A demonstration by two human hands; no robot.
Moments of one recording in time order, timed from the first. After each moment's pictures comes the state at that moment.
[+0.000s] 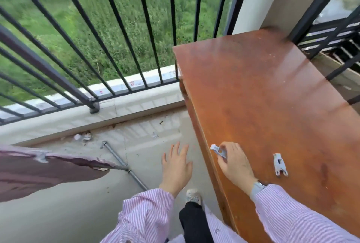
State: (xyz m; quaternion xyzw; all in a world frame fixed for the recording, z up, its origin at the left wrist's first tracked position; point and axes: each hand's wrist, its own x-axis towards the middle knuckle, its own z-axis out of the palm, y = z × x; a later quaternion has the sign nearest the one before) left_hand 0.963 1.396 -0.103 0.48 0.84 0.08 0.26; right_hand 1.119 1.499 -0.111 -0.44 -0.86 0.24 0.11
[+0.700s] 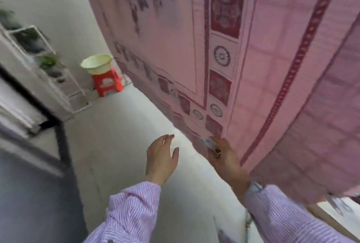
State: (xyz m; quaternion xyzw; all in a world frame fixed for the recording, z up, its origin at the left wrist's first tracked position) left_hand 0.677 0.815 0.017 -0.06 0.96 0.22 -0.13; right_hand 0.659 1.008 0.017 0.12 -0.87 0.47 0.06
